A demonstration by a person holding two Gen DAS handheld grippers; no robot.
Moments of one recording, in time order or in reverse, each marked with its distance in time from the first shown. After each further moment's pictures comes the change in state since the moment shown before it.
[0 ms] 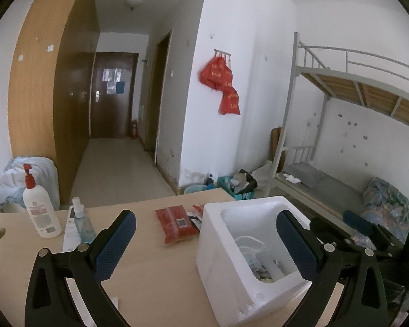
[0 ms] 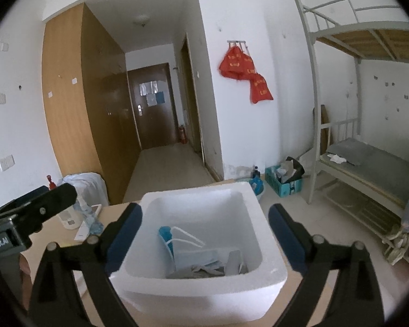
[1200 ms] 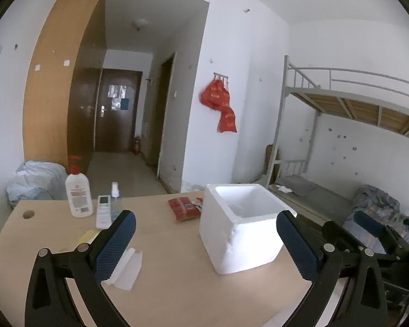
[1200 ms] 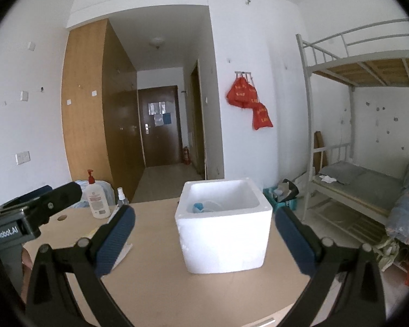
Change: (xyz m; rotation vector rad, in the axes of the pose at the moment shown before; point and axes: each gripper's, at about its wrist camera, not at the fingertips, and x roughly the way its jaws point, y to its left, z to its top) left arm -0.177 -0.001 -0.054 -0.002 -0.108 -0.004; right arm -0.137 0.046 -0.043 -0.064 -0.134 -0.003
